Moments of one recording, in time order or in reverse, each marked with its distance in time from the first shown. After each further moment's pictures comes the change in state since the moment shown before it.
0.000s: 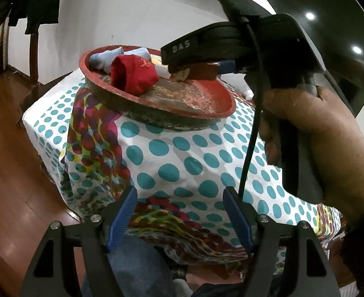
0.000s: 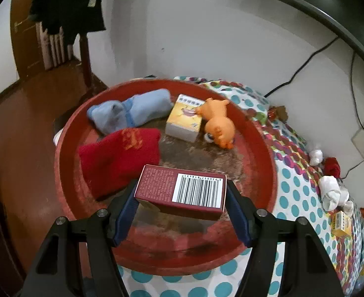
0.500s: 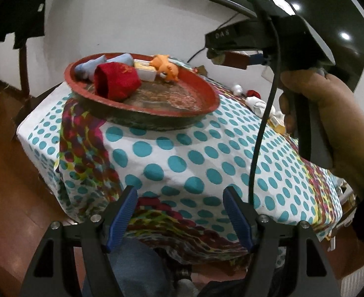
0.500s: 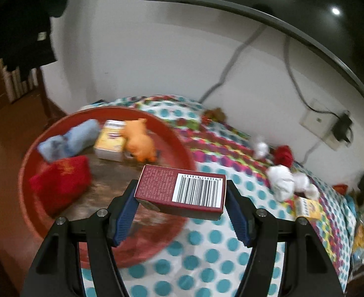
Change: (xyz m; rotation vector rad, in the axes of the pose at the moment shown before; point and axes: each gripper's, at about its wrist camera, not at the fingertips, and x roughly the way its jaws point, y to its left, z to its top) left arm -0.003 -0.015 -0.004 0.077 -0.011 -0.020; right arm -0.036 -0.077 0.001 0.168 -0.081 -0.178
